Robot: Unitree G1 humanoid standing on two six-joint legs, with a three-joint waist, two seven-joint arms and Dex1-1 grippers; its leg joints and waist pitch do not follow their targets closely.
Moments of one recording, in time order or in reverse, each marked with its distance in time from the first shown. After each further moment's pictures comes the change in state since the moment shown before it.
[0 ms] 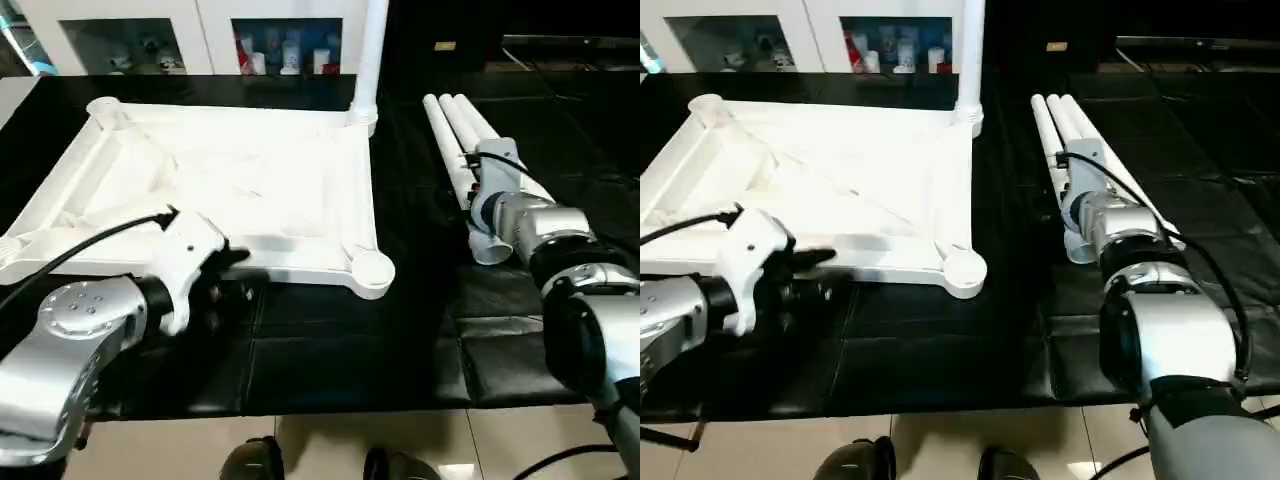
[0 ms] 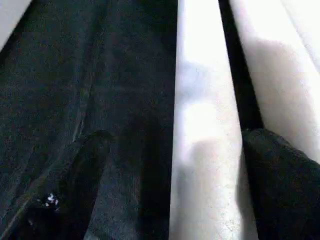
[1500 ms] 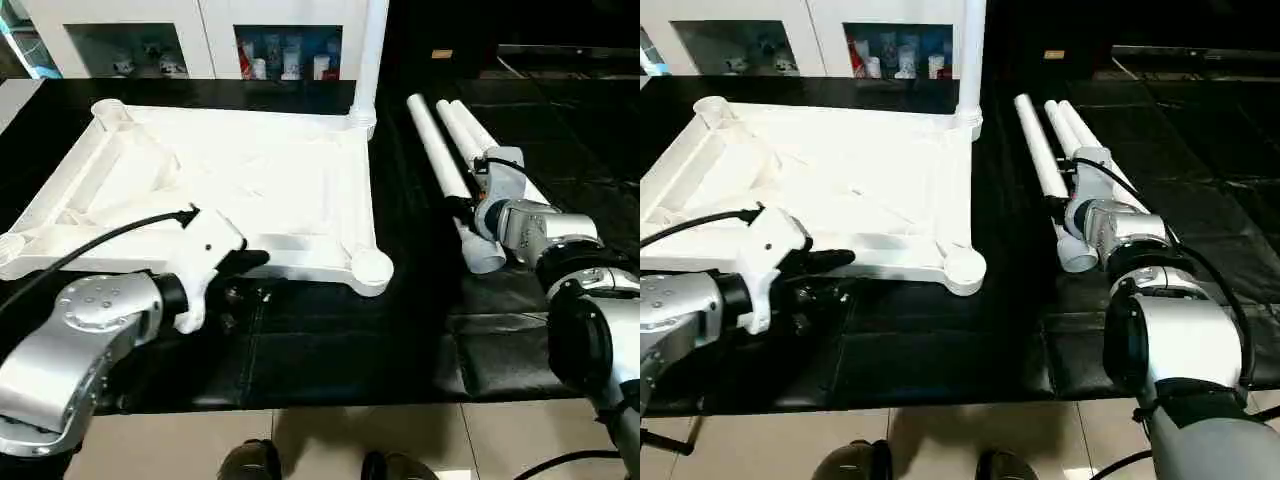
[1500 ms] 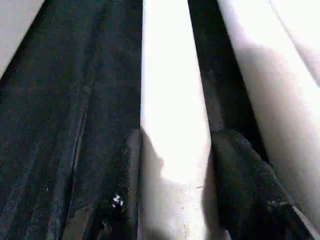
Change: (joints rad) left arm -0.071 -0.003 -0.067 0.029 -0.047 0.006 0.047; right arm 0.036 0.005 -0.062 -0.001 0.024 -0.061 0.010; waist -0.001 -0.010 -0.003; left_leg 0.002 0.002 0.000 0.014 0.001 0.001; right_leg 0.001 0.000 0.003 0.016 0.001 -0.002
